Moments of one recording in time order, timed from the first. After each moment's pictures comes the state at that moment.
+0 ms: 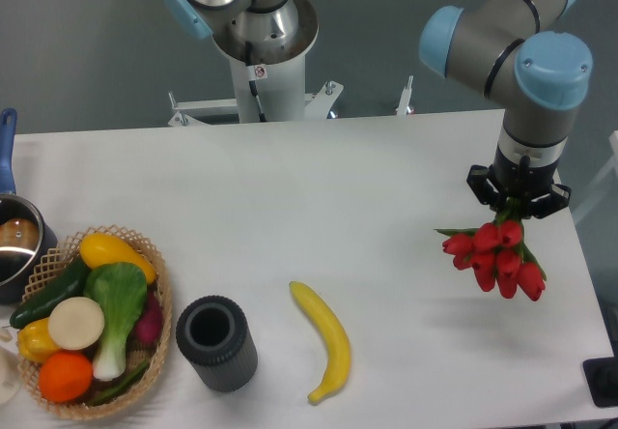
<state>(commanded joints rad) 2.76 -1.97 -1.46 -1.11 1.59 1.18</state>
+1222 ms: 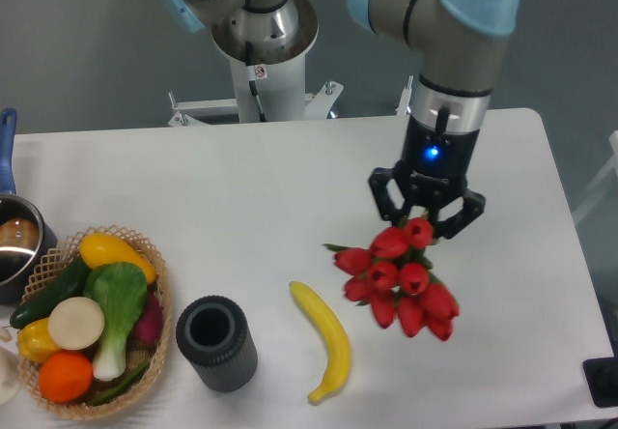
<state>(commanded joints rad) 2.63 -1.81 -1.48 -0.93 0.82 0.79</state>
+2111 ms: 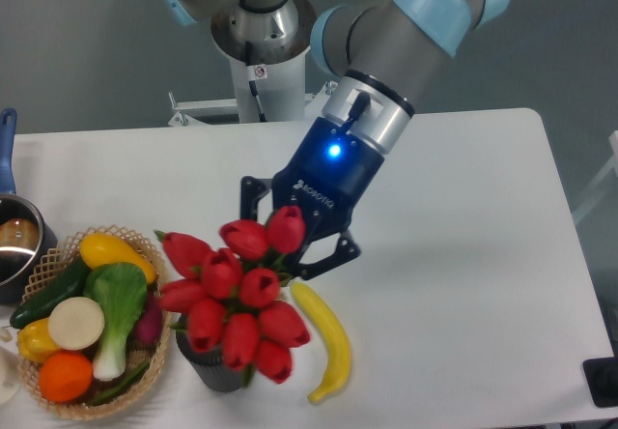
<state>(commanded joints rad) 2.49 -1.94 -1.39 -0.67 0.48 0.68</state>
